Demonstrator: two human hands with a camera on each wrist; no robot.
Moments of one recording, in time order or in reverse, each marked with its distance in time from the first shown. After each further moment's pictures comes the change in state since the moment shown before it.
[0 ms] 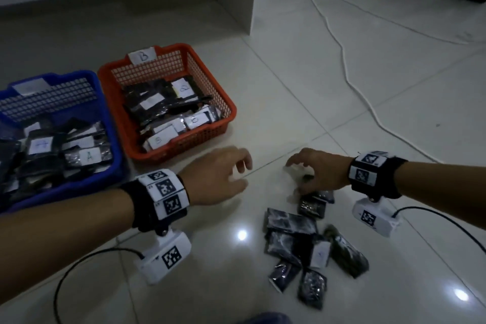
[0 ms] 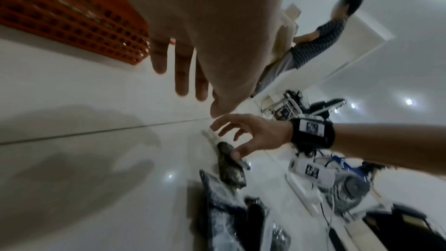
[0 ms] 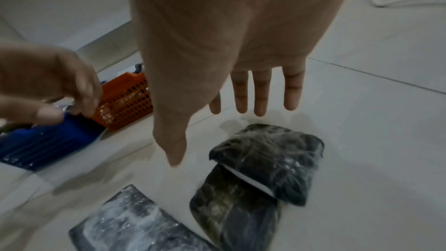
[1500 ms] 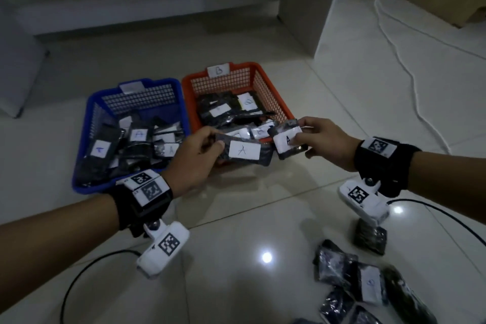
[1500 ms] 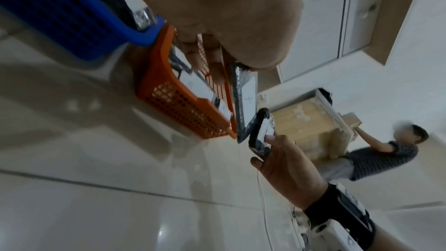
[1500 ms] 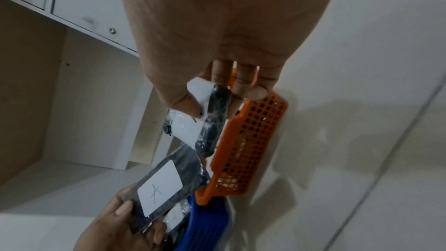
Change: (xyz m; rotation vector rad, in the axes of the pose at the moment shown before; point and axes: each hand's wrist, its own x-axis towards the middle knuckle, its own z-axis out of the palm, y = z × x) left_hand -0.086 -0.065 -0.065 -0.498 0.601 -0.341; right_hand 0.048 -0.133 -0.067 0.994 0.295 -0.166
